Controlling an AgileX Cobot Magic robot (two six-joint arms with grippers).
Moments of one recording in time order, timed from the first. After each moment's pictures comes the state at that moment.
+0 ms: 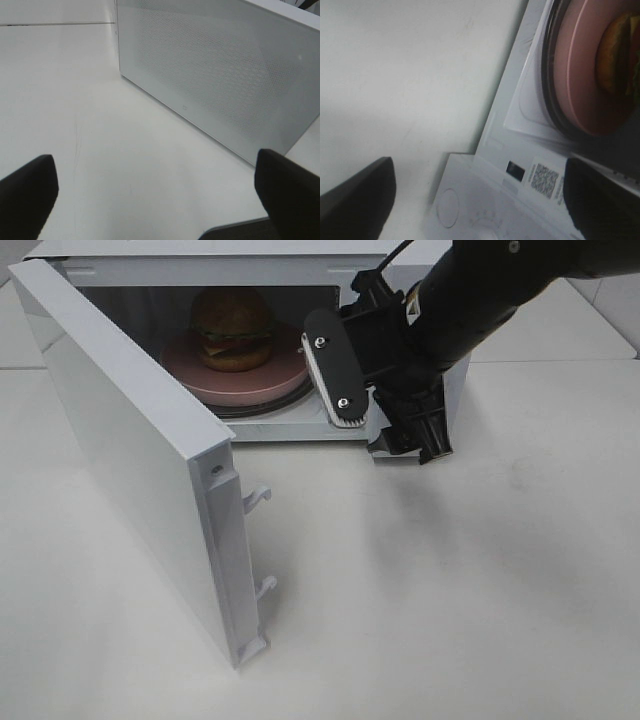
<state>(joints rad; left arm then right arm) -0.08 0.00 -0.52 -0.17 1.07 0.07 0.58 1.74 -1.21 -0.16 0.43 -1.28</state>
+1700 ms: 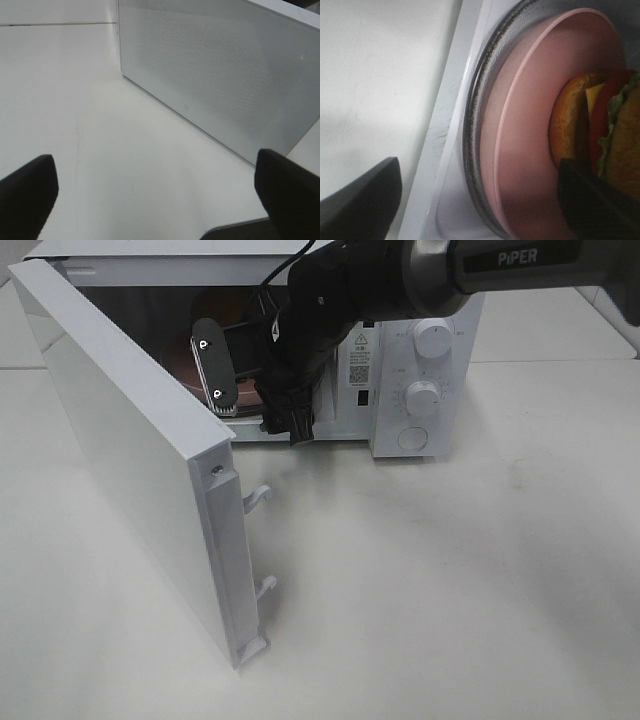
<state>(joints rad) -0.08 0.00 -0.52 -0.17 1.07 0.07 0.64 2.21 -1.72 -0.18 0.38 -1.17</state>
